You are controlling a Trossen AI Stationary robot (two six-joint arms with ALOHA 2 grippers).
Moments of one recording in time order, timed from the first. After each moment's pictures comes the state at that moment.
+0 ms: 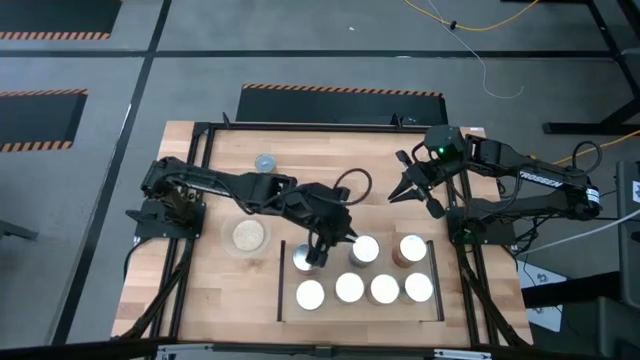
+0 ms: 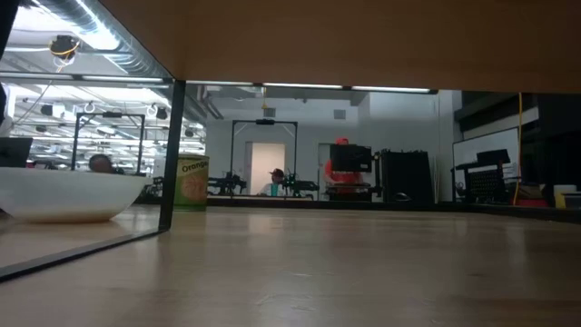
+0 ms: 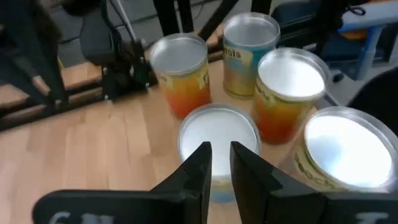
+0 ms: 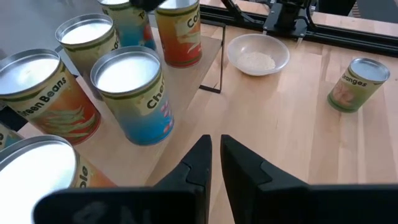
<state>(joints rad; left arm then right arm) -0.19 1.79 1.80 -0.54 0.04 0.14 -0.29 0.97 1.01 -0.70 -0.62 -0.39</state>
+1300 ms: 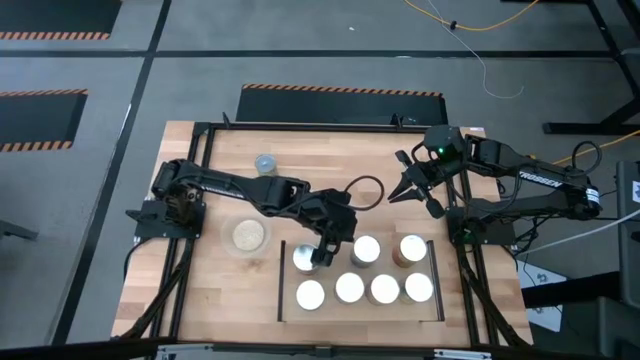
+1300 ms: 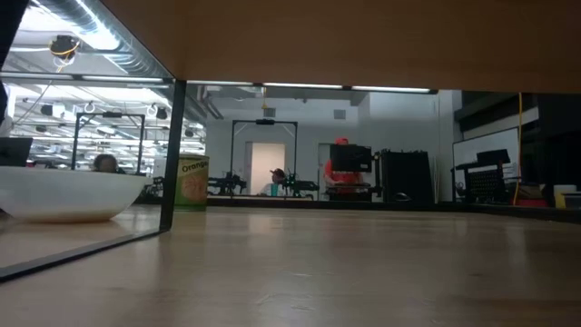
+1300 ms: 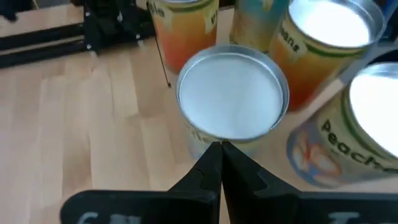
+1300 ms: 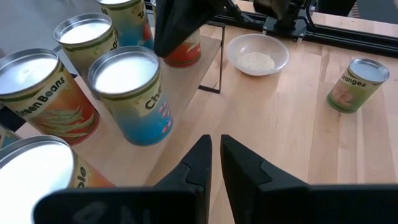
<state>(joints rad) -0.16 1.86 1.80 -0.64 0.07 0.06 -0.29 0.97 1.01 -0.70 -0.62 -0.40</state>
